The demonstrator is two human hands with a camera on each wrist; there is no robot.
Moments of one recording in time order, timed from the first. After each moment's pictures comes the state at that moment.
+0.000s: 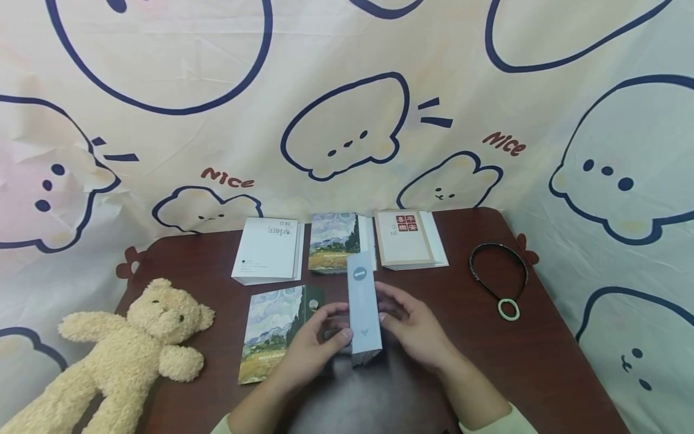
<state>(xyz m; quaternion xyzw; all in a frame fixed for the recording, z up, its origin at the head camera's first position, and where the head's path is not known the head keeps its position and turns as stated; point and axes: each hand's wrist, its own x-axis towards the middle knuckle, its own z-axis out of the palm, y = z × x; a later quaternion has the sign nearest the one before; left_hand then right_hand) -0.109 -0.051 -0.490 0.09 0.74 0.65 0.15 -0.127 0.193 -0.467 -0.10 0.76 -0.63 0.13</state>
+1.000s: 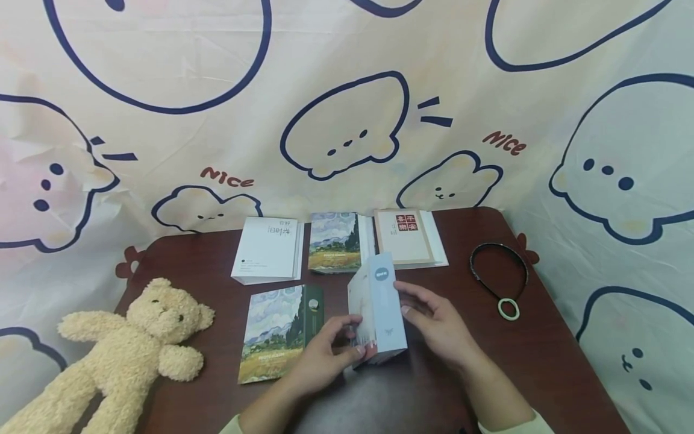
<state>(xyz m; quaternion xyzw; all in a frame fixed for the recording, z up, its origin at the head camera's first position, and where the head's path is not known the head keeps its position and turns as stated) -0.104 -0.038 -0.505 0.11 0.76 0.62 0.18 -0.123 0.227 -0.462 -0.08 0.79 -0.60 0.09</state>
